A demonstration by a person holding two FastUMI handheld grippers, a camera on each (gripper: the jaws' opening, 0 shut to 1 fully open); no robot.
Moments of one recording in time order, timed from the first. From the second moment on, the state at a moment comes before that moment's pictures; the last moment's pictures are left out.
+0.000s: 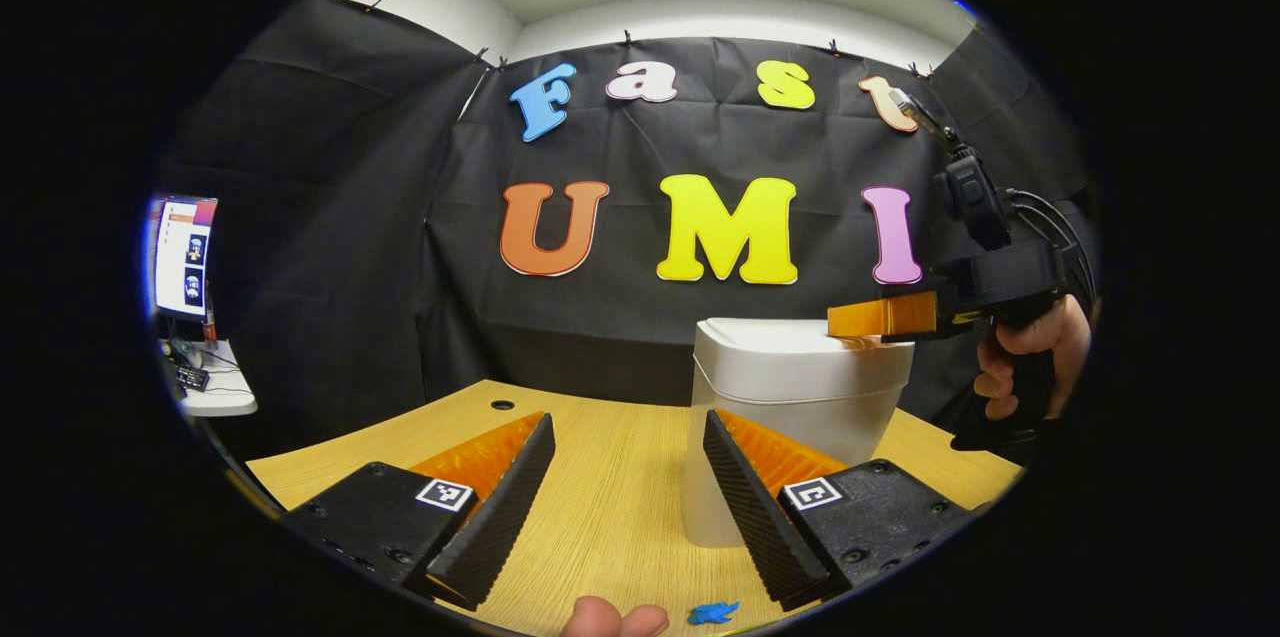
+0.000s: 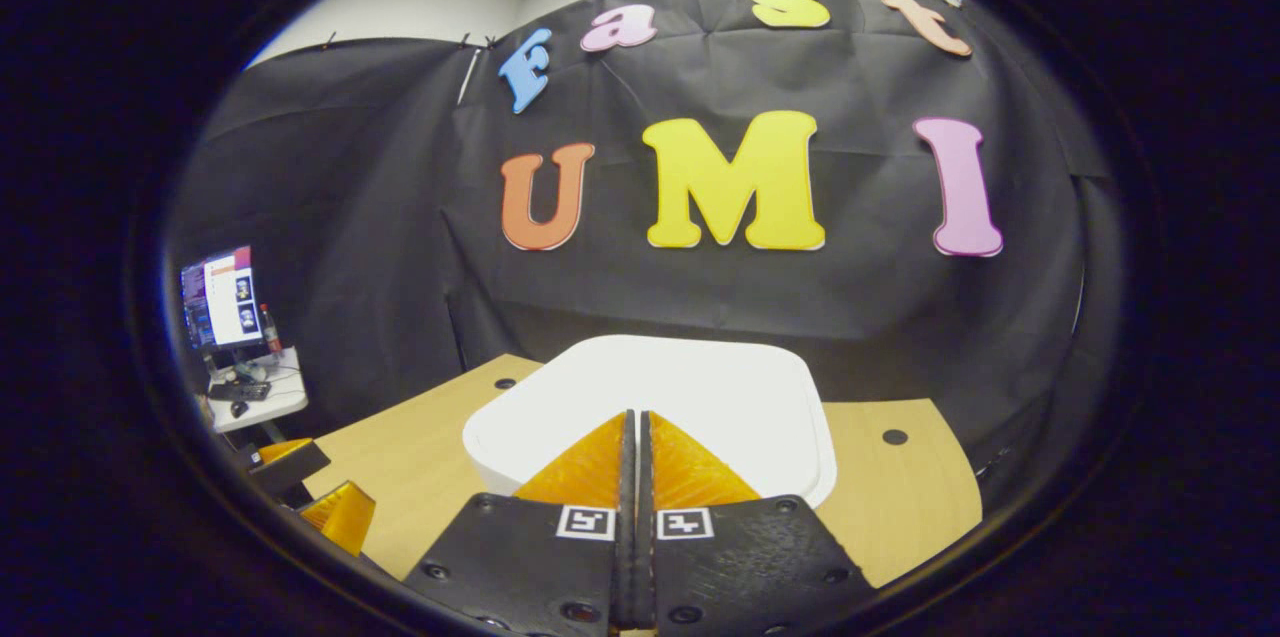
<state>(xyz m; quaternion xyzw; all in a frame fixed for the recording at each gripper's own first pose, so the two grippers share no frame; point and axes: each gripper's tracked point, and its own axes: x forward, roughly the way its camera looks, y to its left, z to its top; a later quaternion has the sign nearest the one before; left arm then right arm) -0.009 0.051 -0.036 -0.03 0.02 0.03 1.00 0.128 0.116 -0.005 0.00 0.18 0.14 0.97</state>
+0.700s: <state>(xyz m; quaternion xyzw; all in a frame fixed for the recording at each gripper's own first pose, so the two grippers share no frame) -0.004 0.045 -0.045 -0.04 0.03 0.03 1.00 0.105 0.089 0.070 0.01 0.04 0.13 0.99</state>
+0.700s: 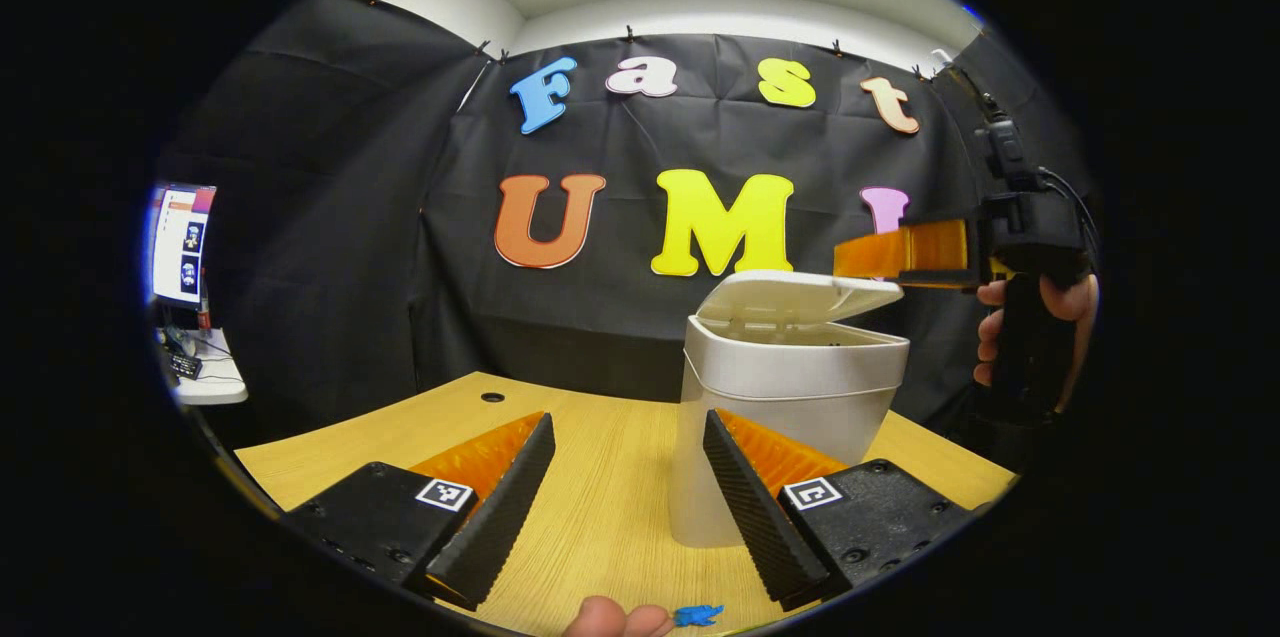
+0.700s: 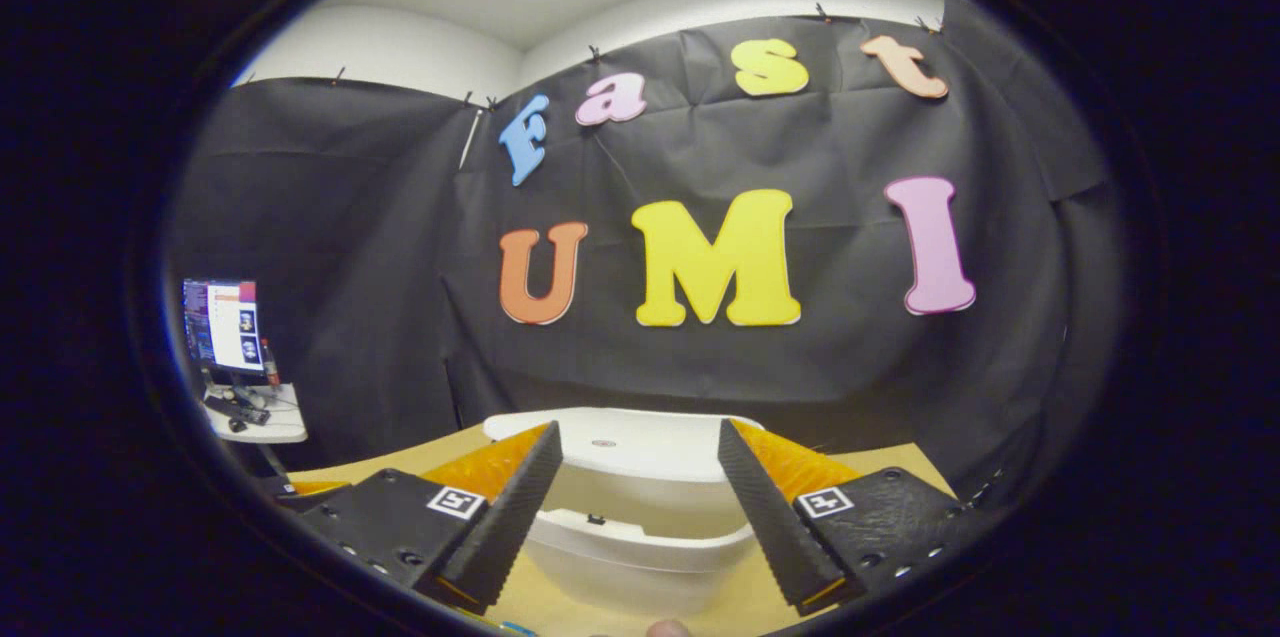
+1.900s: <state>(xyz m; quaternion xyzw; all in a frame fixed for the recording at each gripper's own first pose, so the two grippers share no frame) -0.016 0.000 -0.073 -0.02 0.06 -0.01 1.00 -0.006 0.007 -0.005 0.00 0.01 0.04 1.00</state>
